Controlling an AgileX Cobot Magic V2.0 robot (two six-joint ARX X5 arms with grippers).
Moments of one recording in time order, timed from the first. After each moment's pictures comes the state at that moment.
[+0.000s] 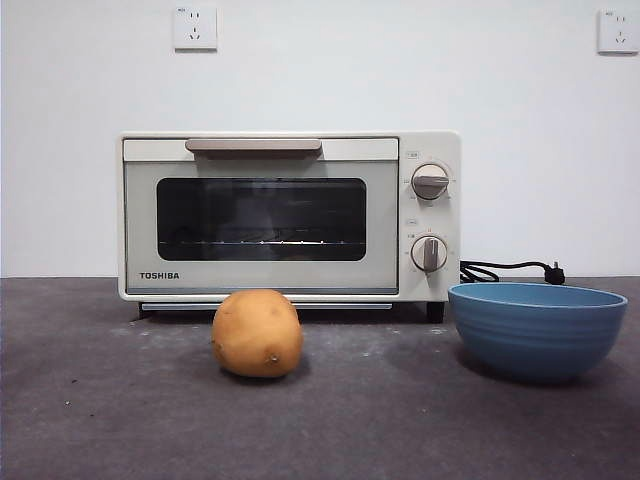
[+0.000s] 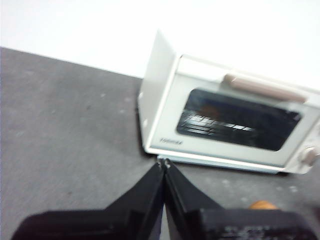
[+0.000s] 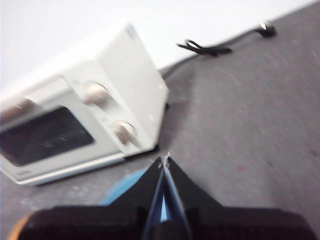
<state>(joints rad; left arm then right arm) 0.00 0.02 0.19 -0.26 0.18 -0.29 0.03 0.10 0.17 -0.18 -0.19 0.38</state>
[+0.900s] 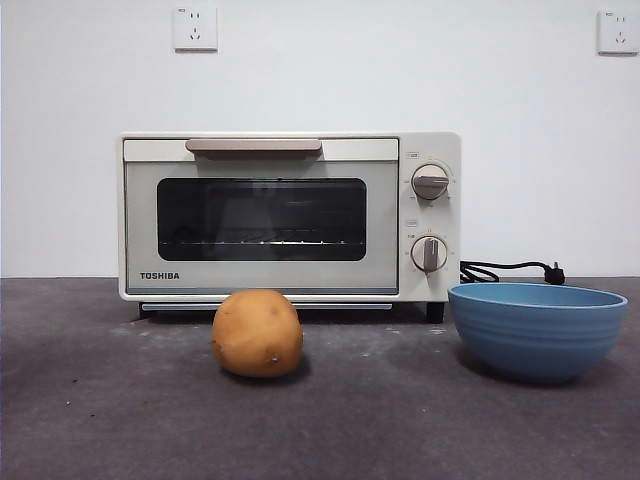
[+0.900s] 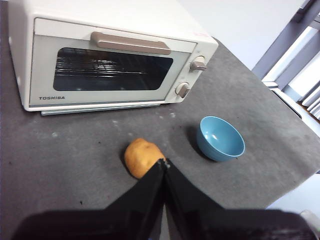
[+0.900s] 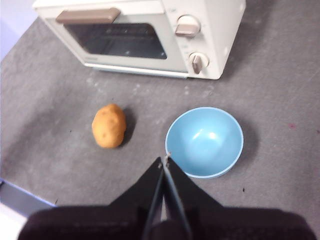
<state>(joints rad) 0.00 0.40 0.77 -0.79 0.62 -0.17 0.13 0.64 0.98 -0.97 -0.39 0.05</state>
